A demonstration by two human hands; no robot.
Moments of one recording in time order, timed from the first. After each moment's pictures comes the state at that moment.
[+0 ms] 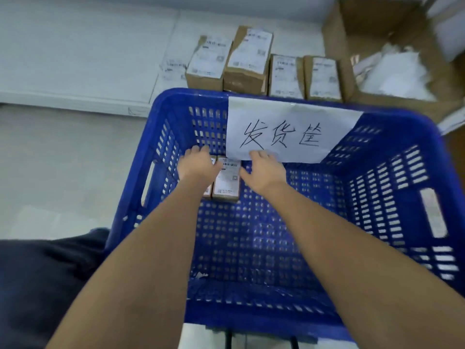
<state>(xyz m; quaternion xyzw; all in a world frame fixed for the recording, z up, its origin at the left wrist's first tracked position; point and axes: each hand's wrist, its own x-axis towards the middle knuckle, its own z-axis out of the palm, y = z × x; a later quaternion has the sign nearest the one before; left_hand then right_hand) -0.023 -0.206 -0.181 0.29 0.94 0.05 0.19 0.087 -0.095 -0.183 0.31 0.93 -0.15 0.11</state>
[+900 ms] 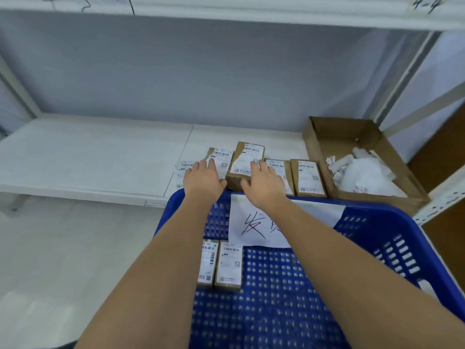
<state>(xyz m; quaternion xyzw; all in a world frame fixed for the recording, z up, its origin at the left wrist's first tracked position) -0.093 -0.140 -0.053 0.34 0.94 0.03 0.01 0.006 -0.036 -0.053 0.30 0.95 -0.10 -0.02</state>
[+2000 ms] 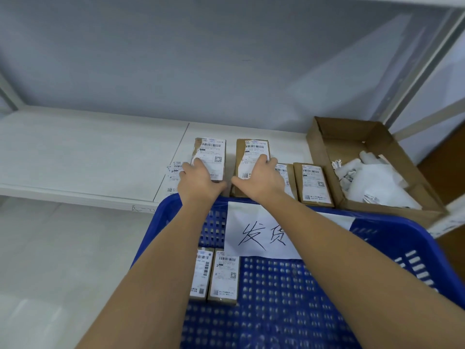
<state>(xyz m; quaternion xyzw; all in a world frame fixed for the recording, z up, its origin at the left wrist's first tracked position) -0.114 -0.116 -0.082 0.21 0.95 0.24 0.04 -0.037 -0.005 -0.071 0.39 0.90 -0.16 -0.05</state>
